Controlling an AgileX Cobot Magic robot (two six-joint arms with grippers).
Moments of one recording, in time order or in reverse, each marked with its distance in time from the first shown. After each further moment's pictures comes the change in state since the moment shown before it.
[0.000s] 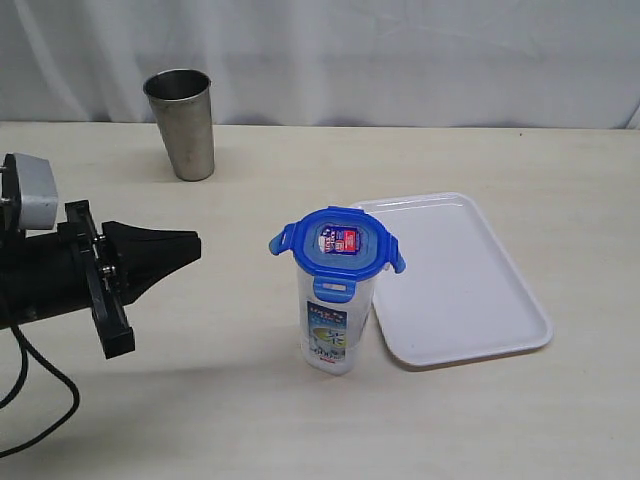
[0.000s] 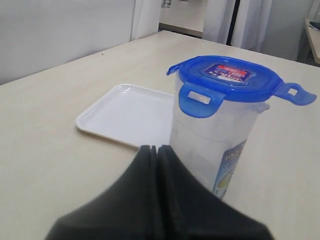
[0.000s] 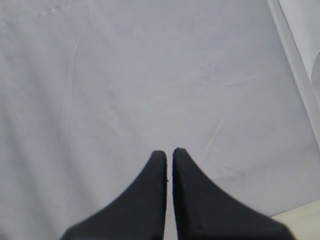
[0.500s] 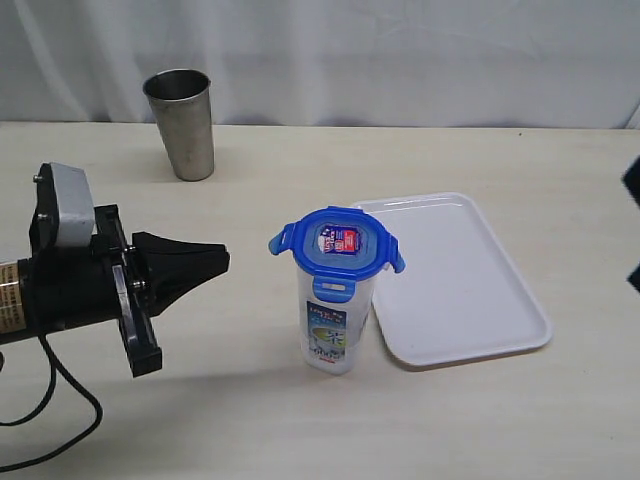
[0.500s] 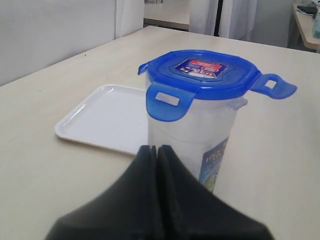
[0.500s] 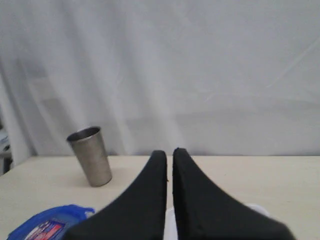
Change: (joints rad) left arm -0.113 0.006 0.000 -0.072 0.033 0.077; right arm 0.000 0.604 -0.219 -0.940 -0.127 0.691
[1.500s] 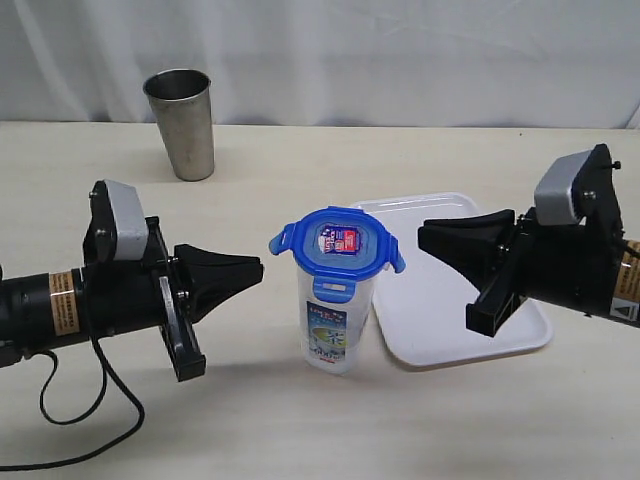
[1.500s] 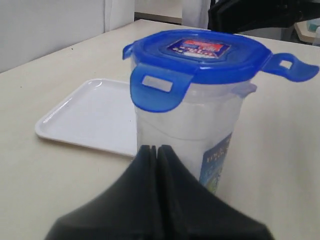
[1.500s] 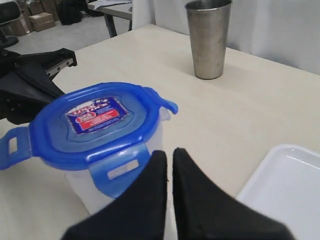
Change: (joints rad) left arm -0.113 0.146 -0.049 -0.118 -0.022 0.103; right arm 0.000 0.834 -0.230 -0.460 -0.488 -0.138
